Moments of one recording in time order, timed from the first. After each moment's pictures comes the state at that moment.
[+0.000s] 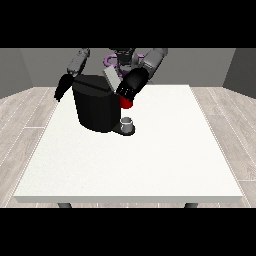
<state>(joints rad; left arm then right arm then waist) -1.28 0.46 0.10 -0.64 -0.85 -0.28 -0.19 -0.50 -0.09 -0.08 -1.25 0.16 -0.19 0.00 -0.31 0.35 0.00</state>
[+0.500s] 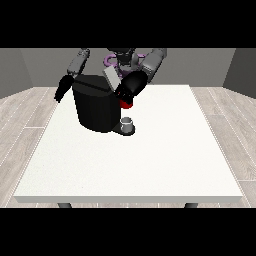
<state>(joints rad) -1.29 0.51 0.11 -0.63 -0.86 -0.26 -0.26 -0.50 -0.09 -0.05 -1.28 0.18 -0.19 0.01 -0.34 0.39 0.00</state>
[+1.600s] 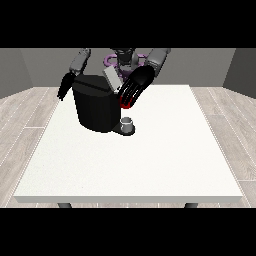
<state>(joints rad) -1.26 0.52 0.09 -0.61 -0.93 -0.20 -0.27 -0.48 -0.07 -0.04 -1.28 0.19 -0.19 0.04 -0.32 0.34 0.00</state>
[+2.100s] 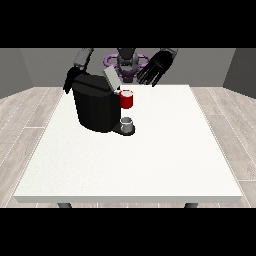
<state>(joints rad) -1.08 0.38 0.11 -0.64 -0.86 -0.22 -0.27 -0.30 -0.07 -0.07 -1.22 0.16 -0.18 -0.04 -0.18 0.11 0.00</state>
